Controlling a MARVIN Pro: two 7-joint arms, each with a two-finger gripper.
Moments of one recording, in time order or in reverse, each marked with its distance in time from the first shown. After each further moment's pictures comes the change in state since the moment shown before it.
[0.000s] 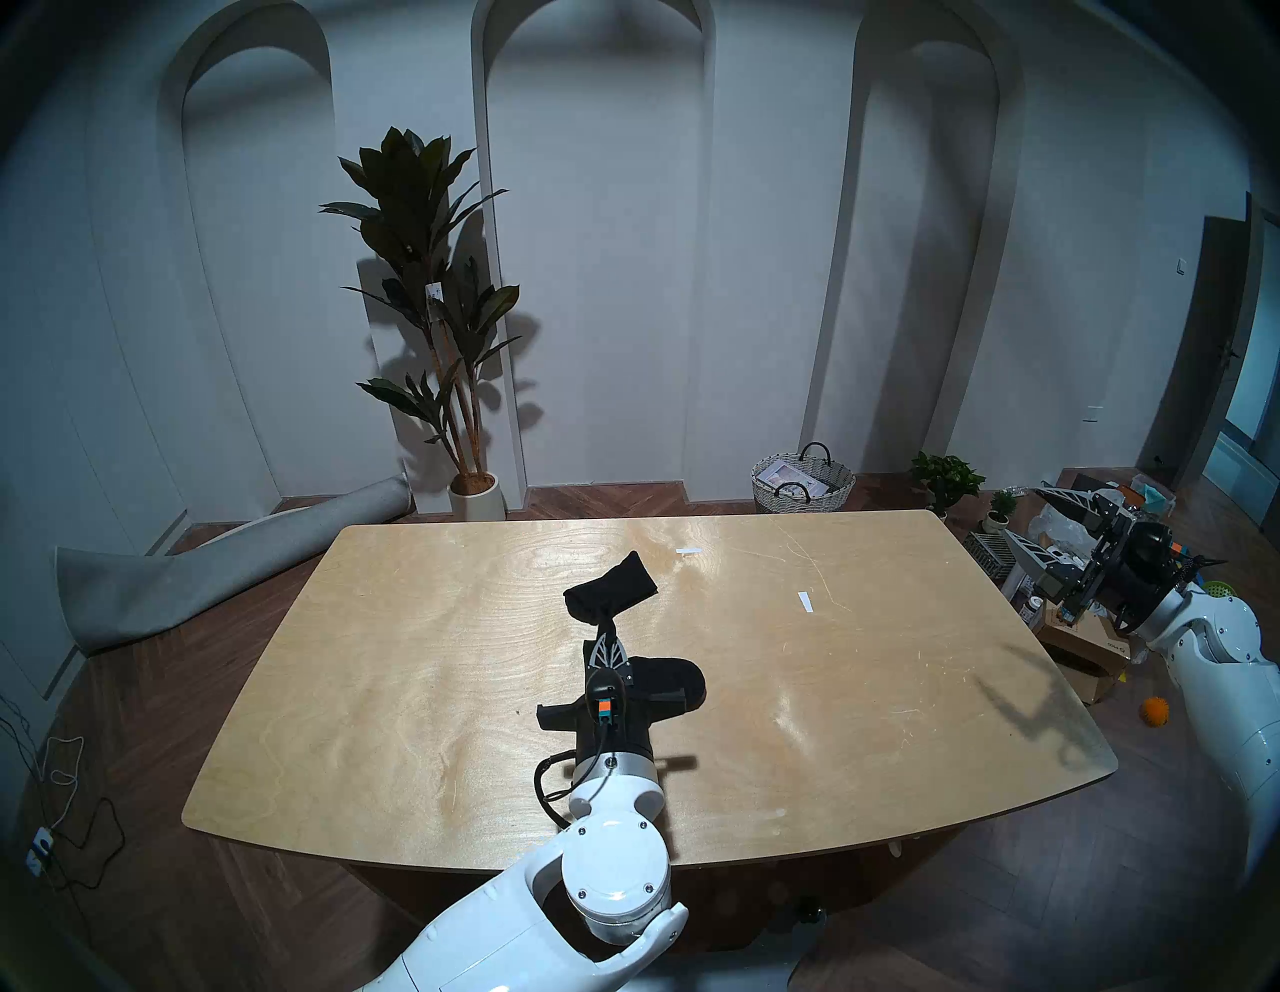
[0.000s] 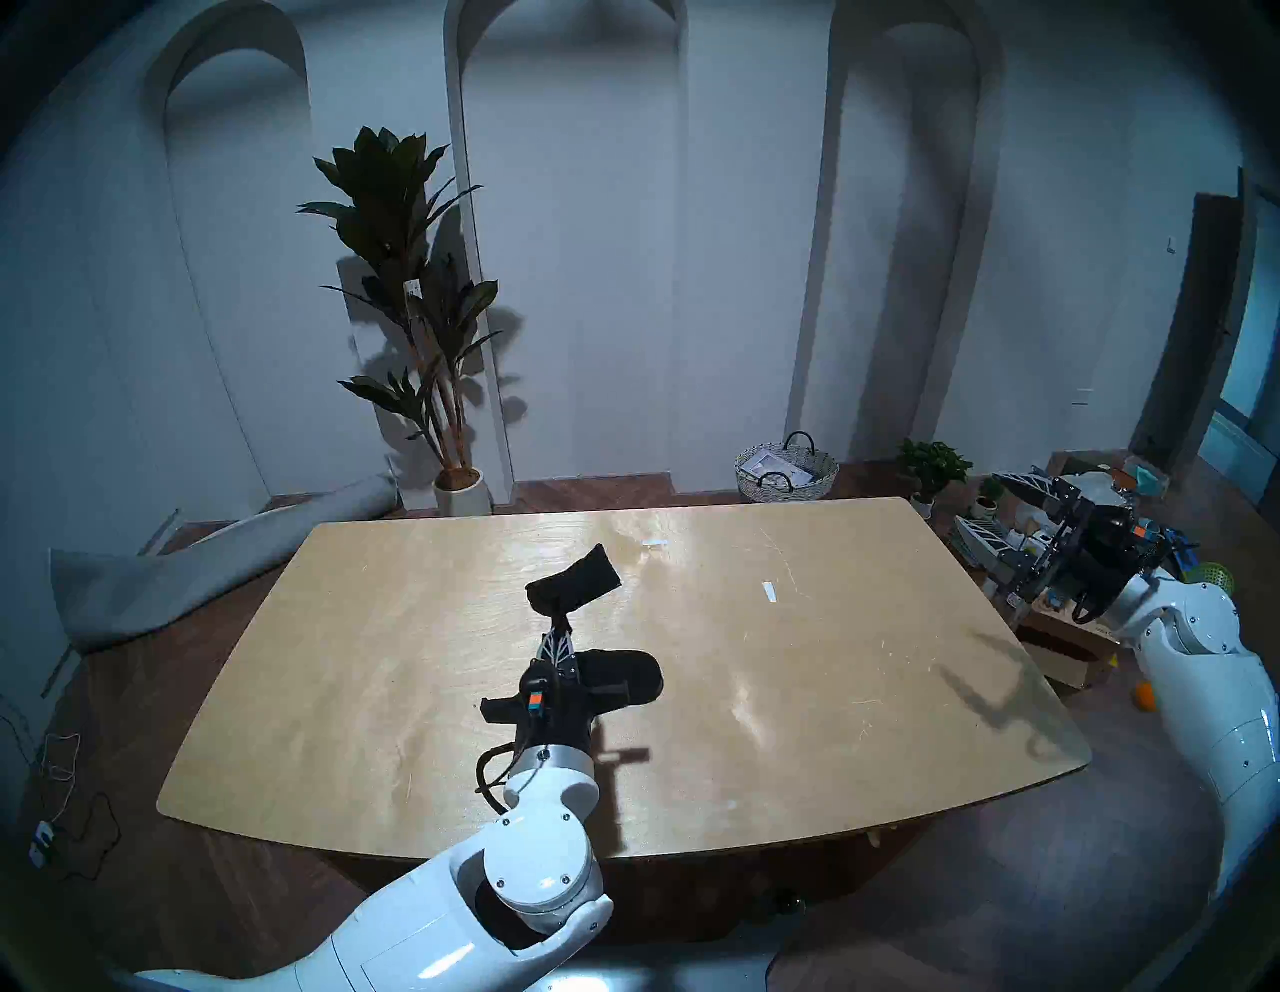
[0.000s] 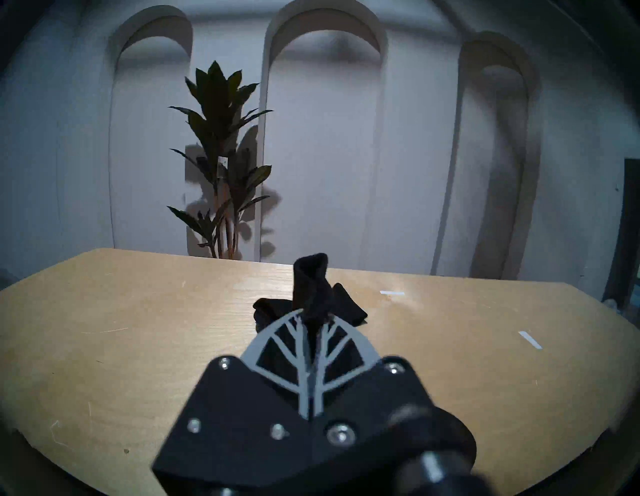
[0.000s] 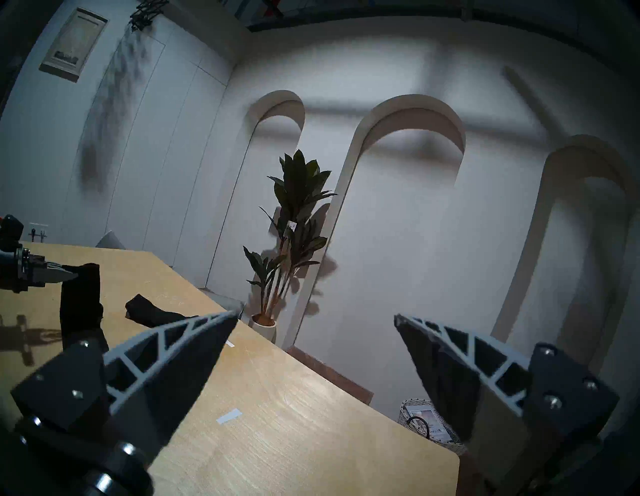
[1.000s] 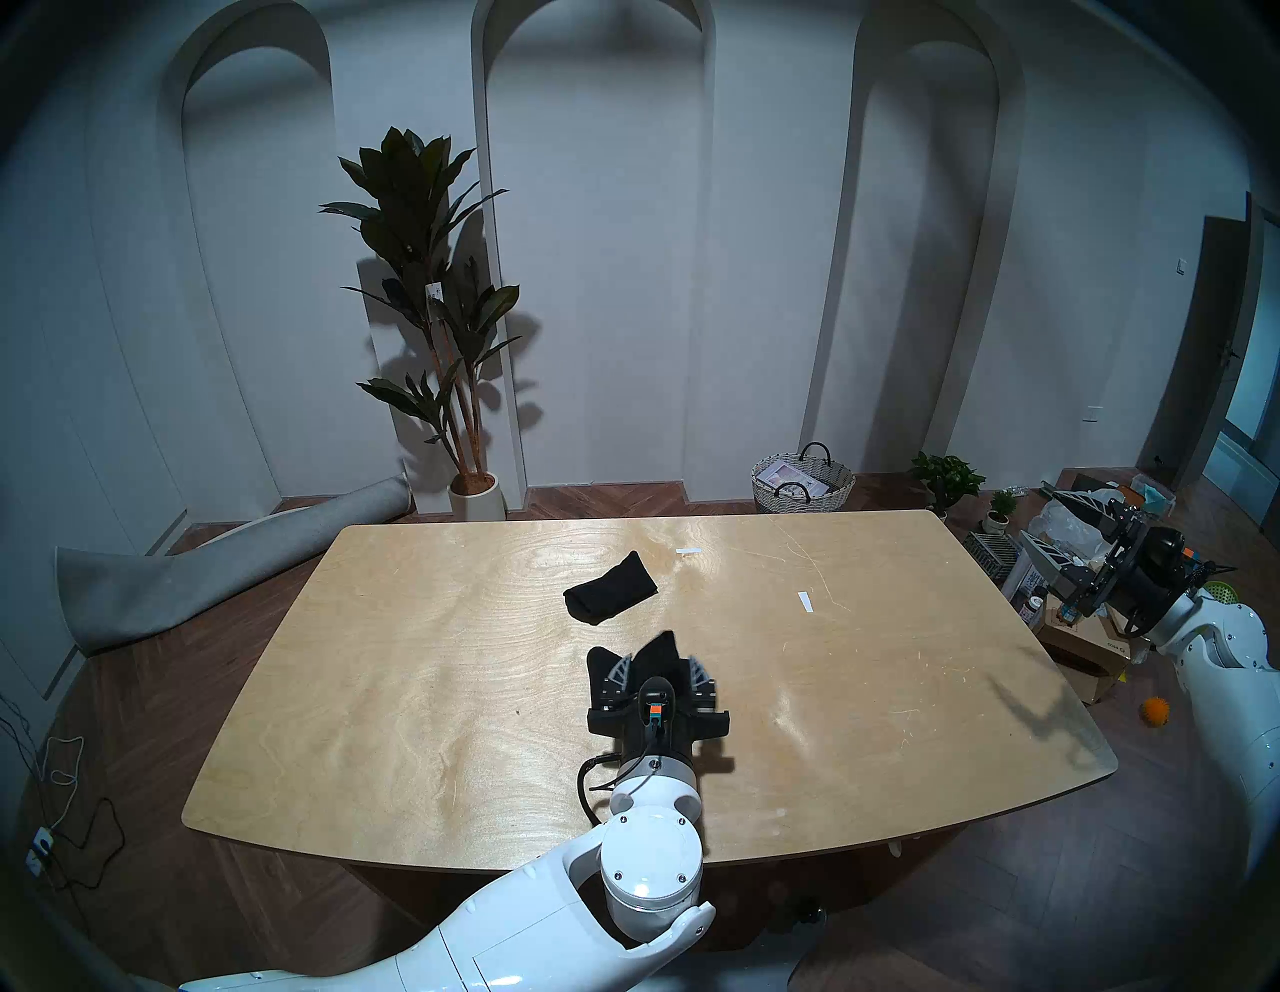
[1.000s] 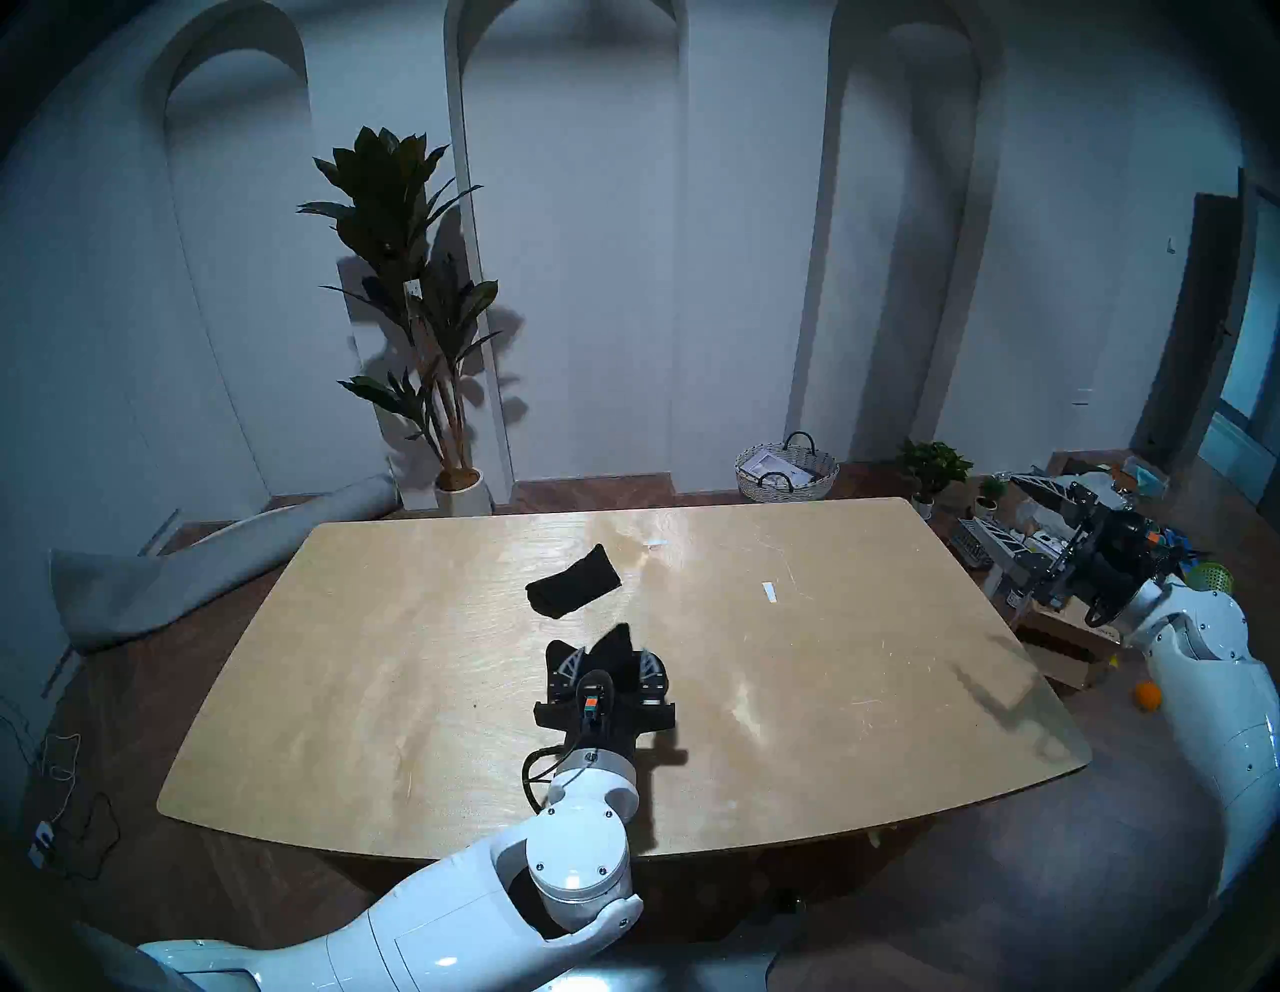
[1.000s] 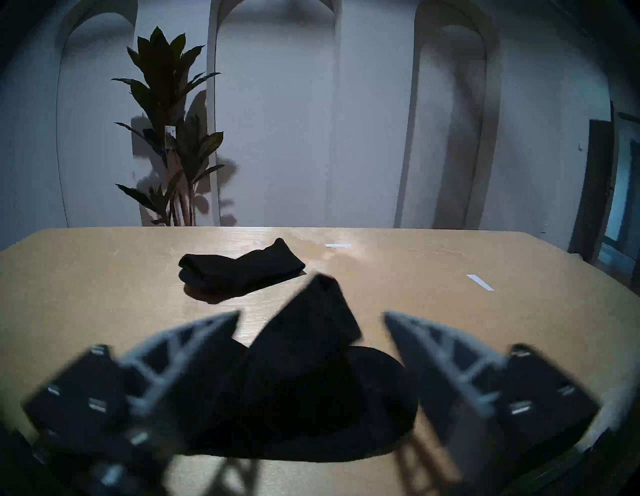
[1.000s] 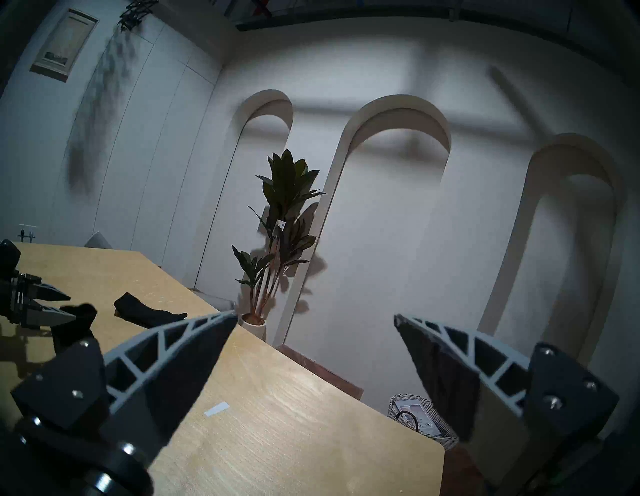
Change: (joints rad) left arm -0.126 -0.022 0.129 0.090 -0.147 0.038 -0.039; right arm -0.012 -0.005 0.036 0.037 0.010 -0.011 0.020
